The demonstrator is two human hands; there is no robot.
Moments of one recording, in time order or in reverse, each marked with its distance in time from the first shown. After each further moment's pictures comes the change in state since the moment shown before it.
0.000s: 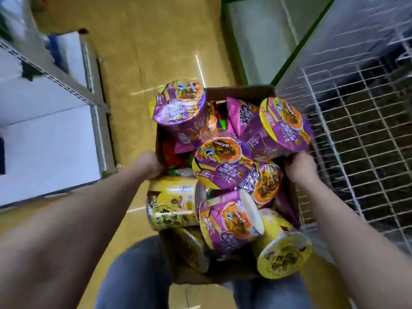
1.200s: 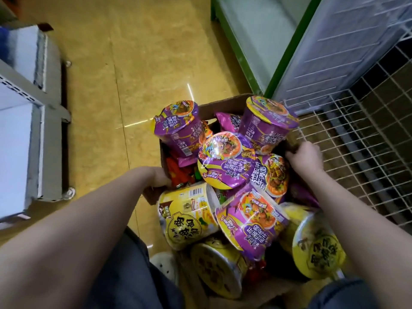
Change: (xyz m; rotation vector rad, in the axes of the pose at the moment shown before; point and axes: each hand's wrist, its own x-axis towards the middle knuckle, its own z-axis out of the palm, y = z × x) left_hand 0.239 -0.001 0.173 -0.042 -0.347 -0.001; right_hand 0.193 0.053 0.211 0.087 0.252 0.015
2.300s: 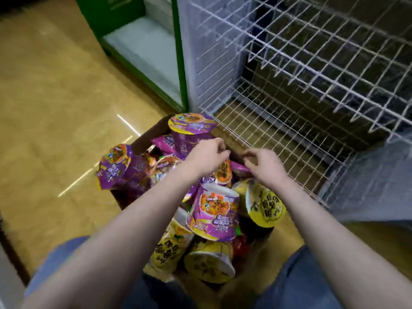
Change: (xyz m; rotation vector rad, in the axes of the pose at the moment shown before) left_hand -0.112 0.196 0.066 0.402 0.349 1.019; right_hand -0.121 0.034 -0.070 0.152 0.027 -0.051
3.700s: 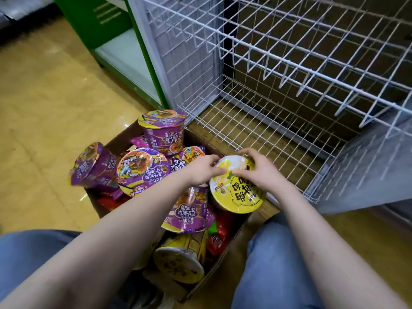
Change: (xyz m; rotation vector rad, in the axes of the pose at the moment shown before) left_hand 0.016 0.029 0.097 -0.132 -0.272 -0.048; right_hand -0.027 0.098 0.002 0.413 -0.094 0.002
